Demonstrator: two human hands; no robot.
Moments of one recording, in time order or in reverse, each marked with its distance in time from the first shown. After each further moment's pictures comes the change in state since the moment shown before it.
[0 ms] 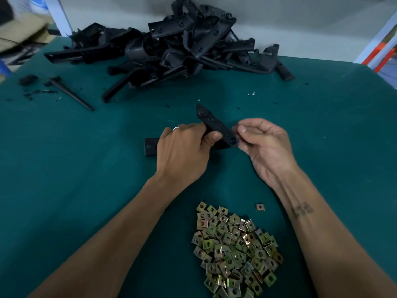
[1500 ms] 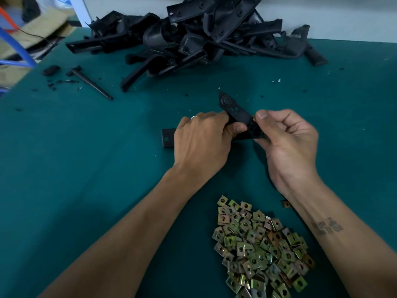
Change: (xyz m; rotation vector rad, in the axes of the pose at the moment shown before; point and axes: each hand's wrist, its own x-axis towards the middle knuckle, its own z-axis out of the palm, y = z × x) left_hand -0.003 0.002 -0.004 0.012 0.049 -0.027; right_hand -0.020 0.022 0.026 -0.060 0.082 -0.237
